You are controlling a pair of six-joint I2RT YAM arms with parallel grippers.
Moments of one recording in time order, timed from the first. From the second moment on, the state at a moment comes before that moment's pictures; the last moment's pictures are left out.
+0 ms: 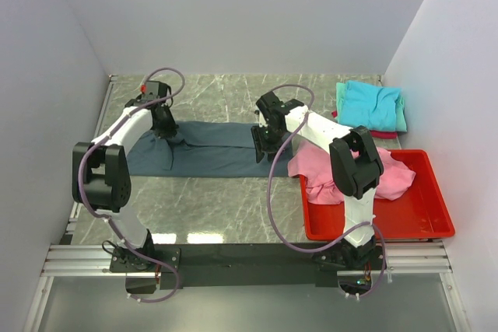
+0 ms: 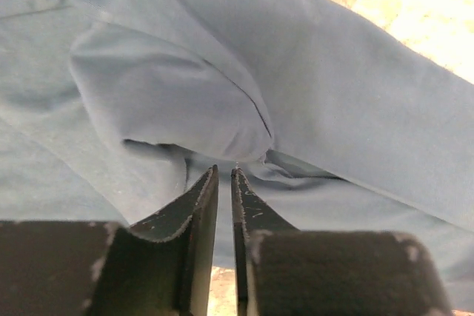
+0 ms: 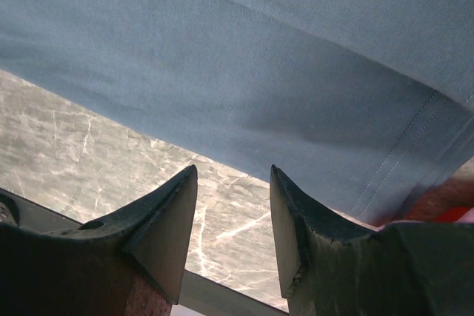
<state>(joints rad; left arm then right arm) -0.10 1.73 1.30 -0.62 -0.09 -0.52 0.57 1.98 1.54 -0.86 -0.20 0.33</state>
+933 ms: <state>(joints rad) -0.10 1.80 1.25 -0.74 -0.37 -0.52 0.57 1.98 1.56 -0.87 -0.20 0.33</state>
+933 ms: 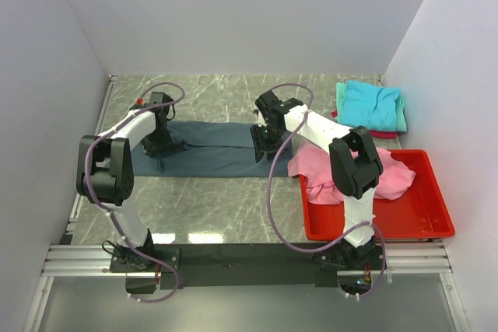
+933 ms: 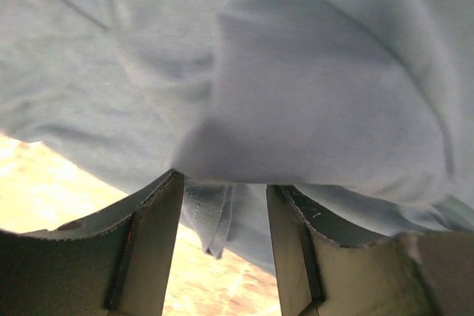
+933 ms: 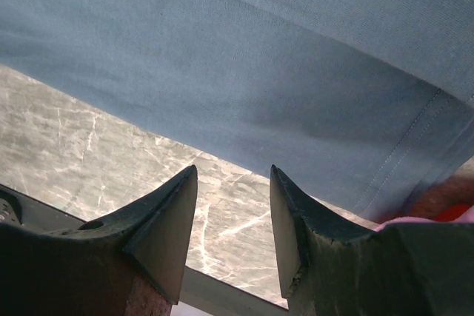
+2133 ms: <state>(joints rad) -0.07 1.74 1.35 -0.66 -0.54 -0.45 0.60 1.98 1.56 -0.88 -0.20 0.33</state>
